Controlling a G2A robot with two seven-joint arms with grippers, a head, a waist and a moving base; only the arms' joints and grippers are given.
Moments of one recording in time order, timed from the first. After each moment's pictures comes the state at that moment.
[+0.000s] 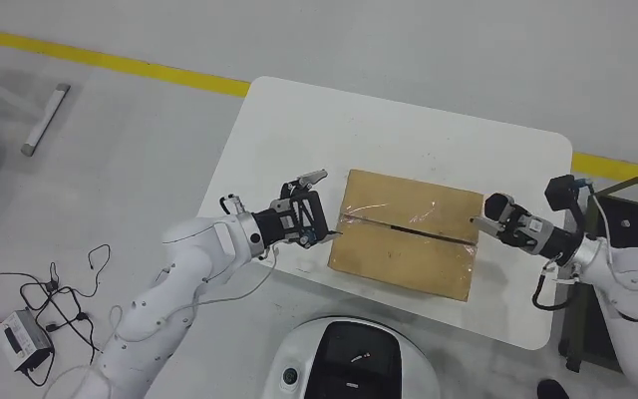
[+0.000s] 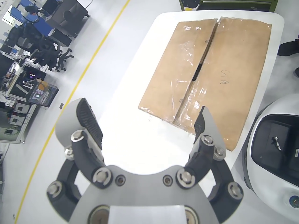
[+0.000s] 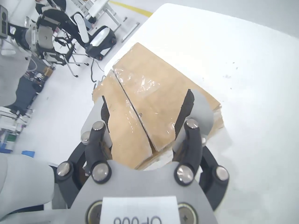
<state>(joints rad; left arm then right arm) 1.30 -1.06 -1.32 -2.07 1.62 -0.73 -0.18 -1.28 -0.85 1.52 -1.59 -0.13 -0.71 0.78</state>
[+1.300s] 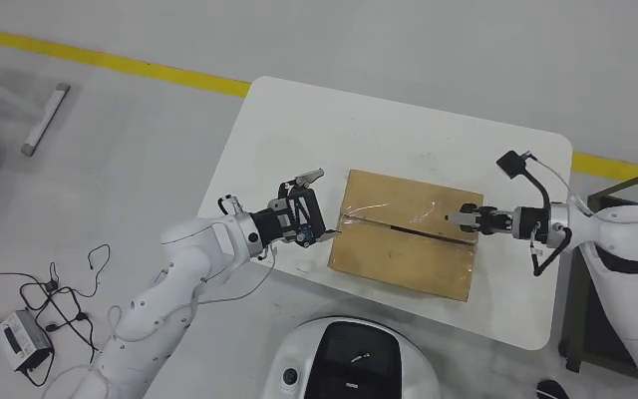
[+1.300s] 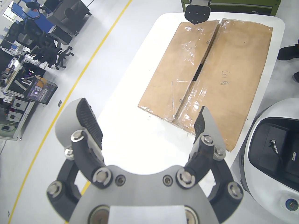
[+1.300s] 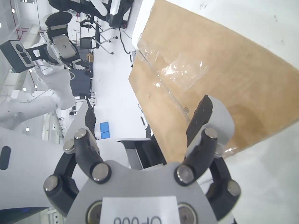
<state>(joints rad) 1.30 -1.05 -1.32 -2.06 1.60 -0.71 -0.18 -0.99 -0.85 1.31 -1.56 0.19 -0.15 1.29</state>
